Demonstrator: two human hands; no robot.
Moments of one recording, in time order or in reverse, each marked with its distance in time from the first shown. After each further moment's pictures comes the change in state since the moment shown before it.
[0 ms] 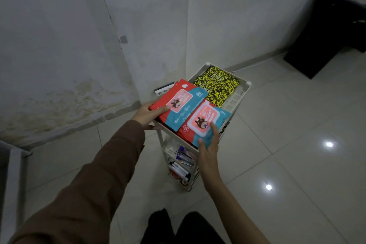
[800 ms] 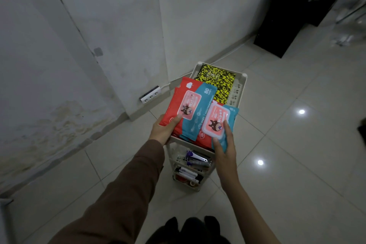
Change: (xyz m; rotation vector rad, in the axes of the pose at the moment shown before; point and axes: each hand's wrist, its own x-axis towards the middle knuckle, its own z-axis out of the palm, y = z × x) left_hand 0.025 -0.015 0.009 -0.146 -0.177 0.046; right_hand 0.015 0.016 0.023 -0.040 0.279 -0.088
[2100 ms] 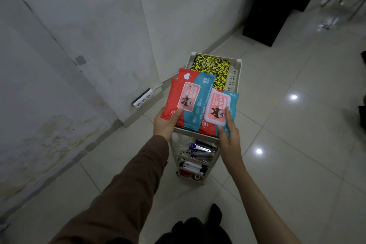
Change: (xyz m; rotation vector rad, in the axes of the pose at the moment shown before) left_hand 0.057 0.011 0.025 -0.003 0.000 0.180; right_hand 0.061 0.003 -0.002 -0.147 0.055 -0.062
